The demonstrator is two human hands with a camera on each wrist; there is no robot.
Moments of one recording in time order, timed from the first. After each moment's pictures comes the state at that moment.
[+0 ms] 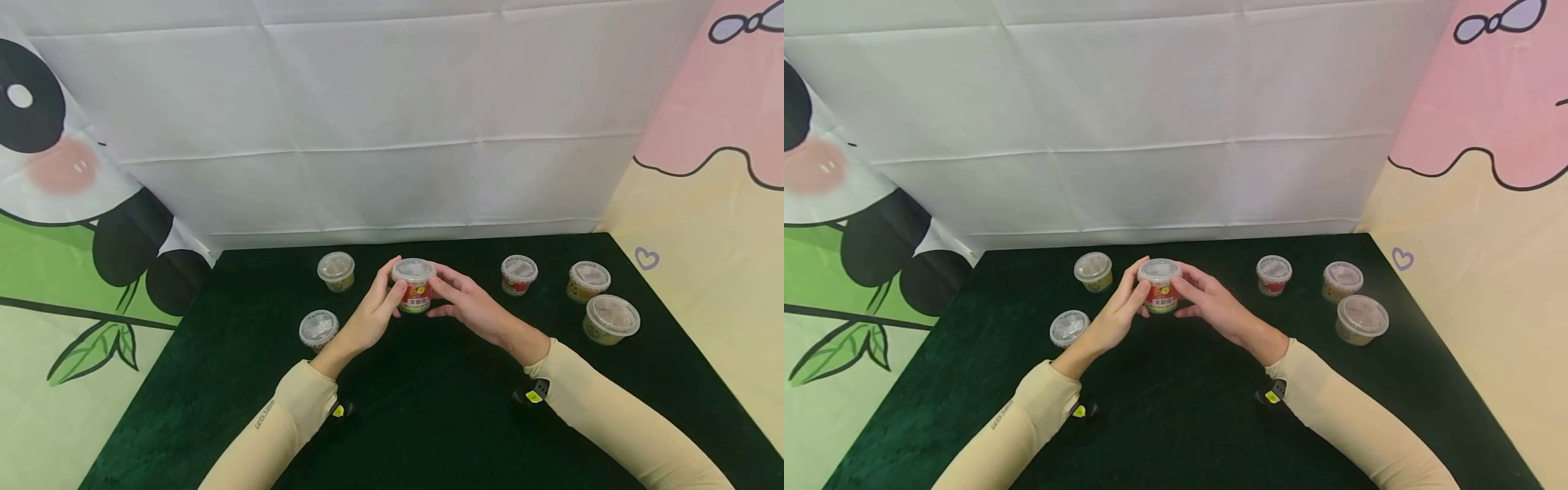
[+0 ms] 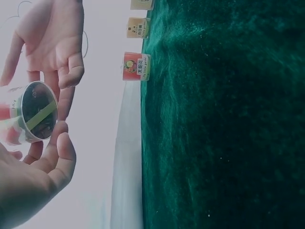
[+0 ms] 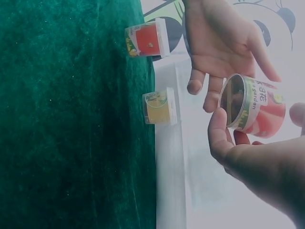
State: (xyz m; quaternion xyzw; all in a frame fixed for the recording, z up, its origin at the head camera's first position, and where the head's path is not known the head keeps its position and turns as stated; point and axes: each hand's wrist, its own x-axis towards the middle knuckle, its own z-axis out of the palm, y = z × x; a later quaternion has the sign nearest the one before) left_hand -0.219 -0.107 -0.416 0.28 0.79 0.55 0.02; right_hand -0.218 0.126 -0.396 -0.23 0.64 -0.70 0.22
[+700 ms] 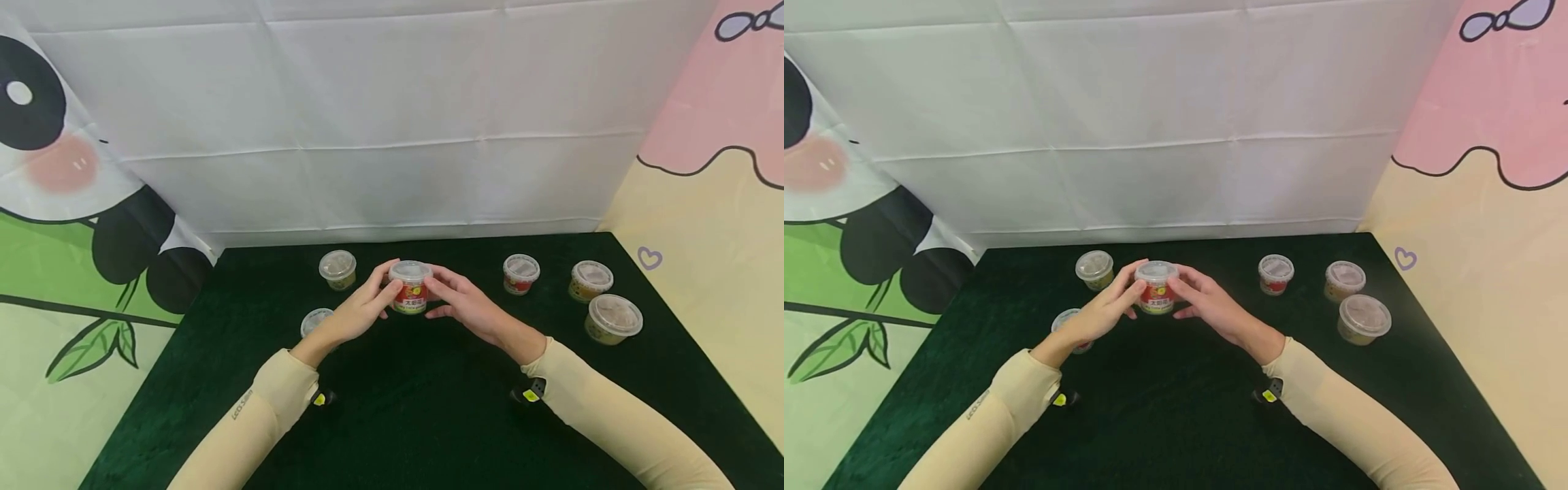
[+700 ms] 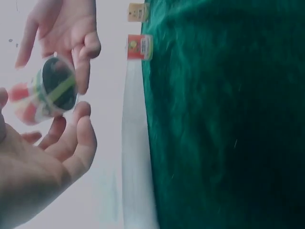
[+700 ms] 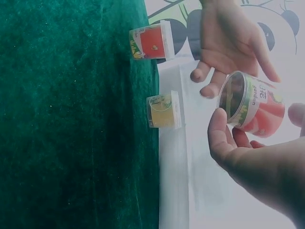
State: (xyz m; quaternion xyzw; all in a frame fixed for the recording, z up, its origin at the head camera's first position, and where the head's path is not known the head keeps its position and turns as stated) left_hand -0.225 -0.131 -0.399 0.27 0.82 0.49 0.10; right_hand -0.220 0.118 -0.396 -0.22 0.64 -0.70 0.22
